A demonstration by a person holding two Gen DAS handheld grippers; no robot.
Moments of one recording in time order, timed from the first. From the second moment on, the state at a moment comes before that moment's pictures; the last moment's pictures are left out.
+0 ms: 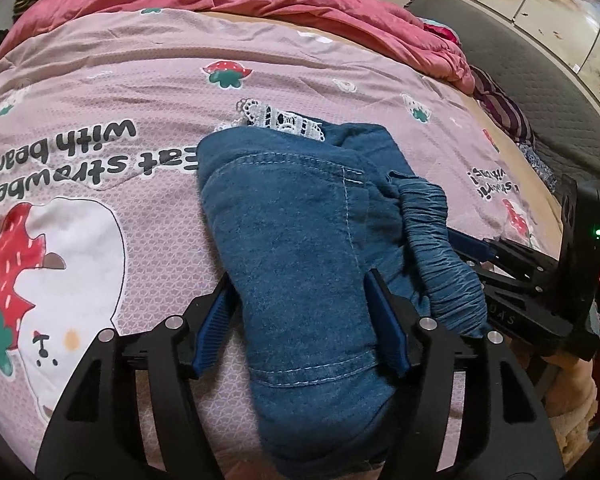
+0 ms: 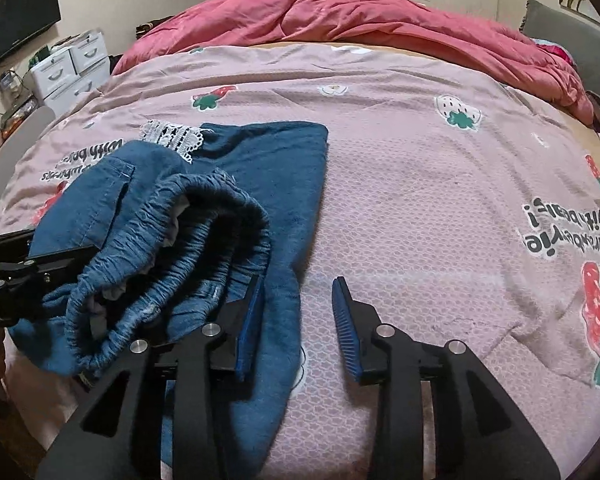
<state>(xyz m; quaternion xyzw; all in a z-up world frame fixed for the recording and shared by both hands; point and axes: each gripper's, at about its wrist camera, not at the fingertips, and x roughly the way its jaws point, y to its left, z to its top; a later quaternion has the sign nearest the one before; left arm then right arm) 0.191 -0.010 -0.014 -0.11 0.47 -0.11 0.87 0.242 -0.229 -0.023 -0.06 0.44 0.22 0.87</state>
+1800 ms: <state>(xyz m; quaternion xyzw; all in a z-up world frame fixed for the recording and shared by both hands) 0.032 -0.002 0.003 -0.15 0.39 -0.07 0.90 0.075 -0.257 0.029 -0.06 0.31 0.19 0.93</state>
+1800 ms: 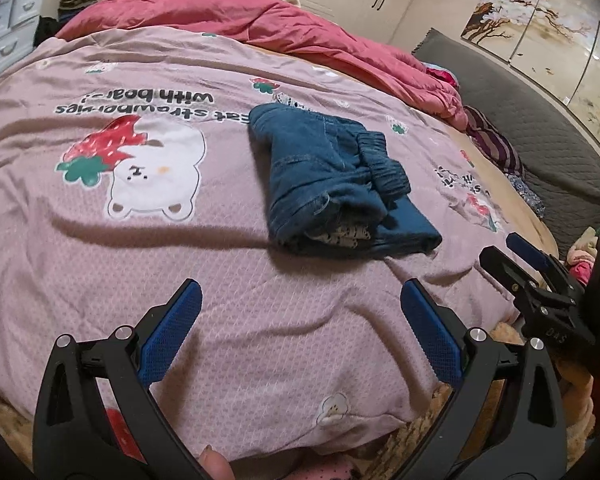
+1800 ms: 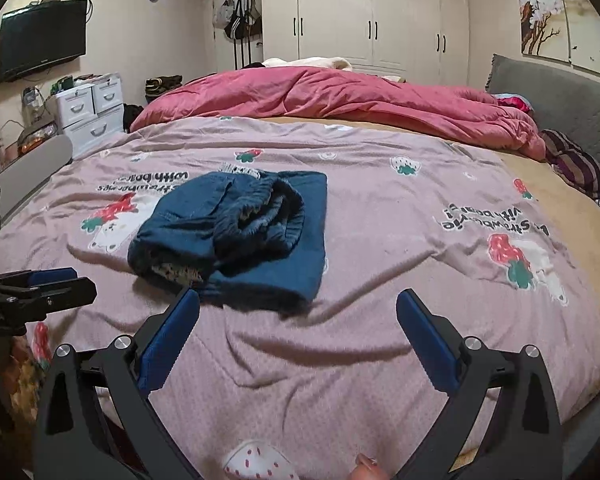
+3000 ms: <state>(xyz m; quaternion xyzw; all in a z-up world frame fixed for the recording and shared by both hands) 0.032 -0.013 -0.013 -0.12 0.41 -0.05 0.90 0.074 -0.258 0.001 -0.05 0.34 0.19 0.92</state>
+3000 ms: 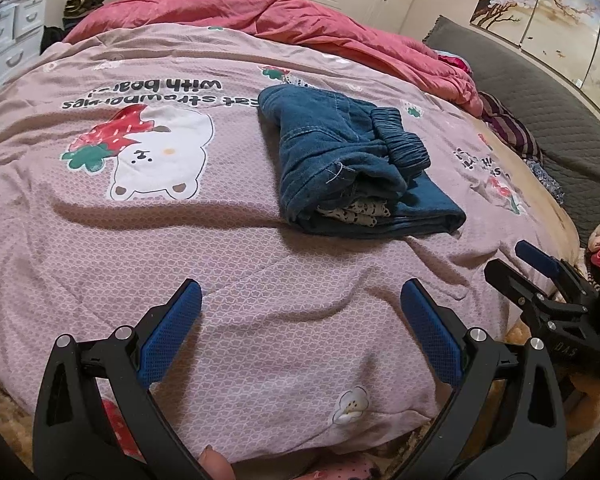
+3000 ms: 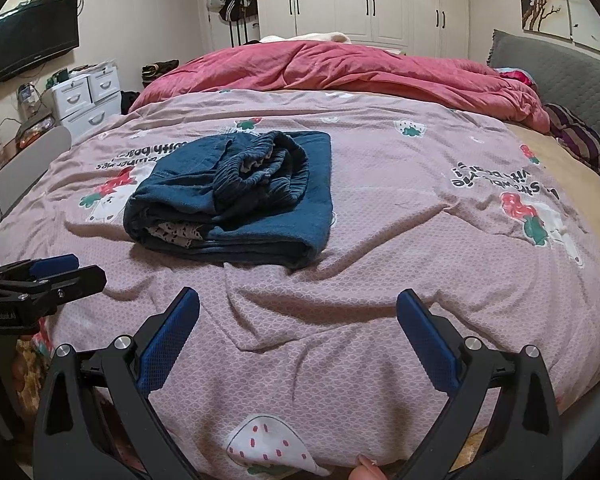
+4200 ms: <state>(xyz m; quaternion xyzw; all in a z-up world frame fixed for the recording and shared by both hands) 0.030 -0.014 -0.008 -0.12 0.41 -0.05 0.90 0.072 -0.261 0.003 -0.05 0.35 0.19 0.92</state>
